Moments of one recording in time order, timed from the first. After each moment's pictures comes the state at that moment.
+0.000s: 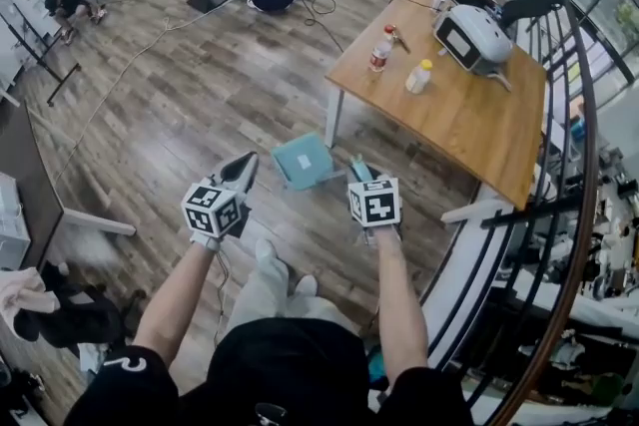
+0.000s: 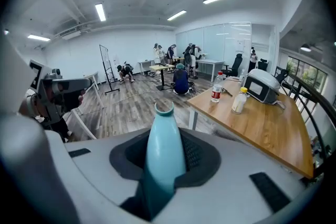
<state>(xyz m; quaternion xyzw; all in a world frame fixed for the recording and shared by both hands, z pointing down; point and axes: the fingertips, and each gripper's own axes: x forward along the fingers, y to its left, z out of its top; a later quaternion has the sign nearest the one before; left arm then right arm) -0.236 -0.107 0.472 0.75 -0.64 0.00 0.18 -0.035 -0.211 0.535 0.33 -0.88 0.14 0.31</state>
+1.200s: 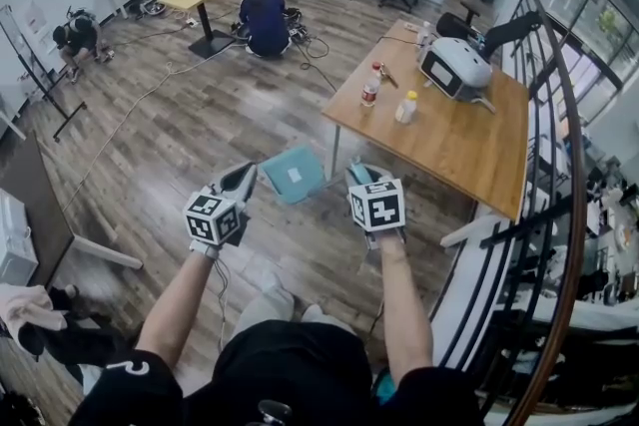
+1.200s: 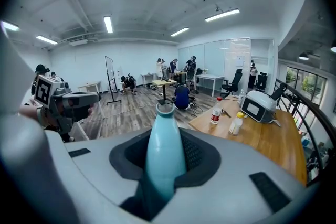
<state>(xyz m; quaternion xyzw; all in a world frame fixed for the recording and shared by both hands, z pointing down) -0.244 -0.084 0.396 0.77 -0.63 0.01 0.11 -0.045 -0.186 0.411 0.33 -0.91 0.09 0.25</state>
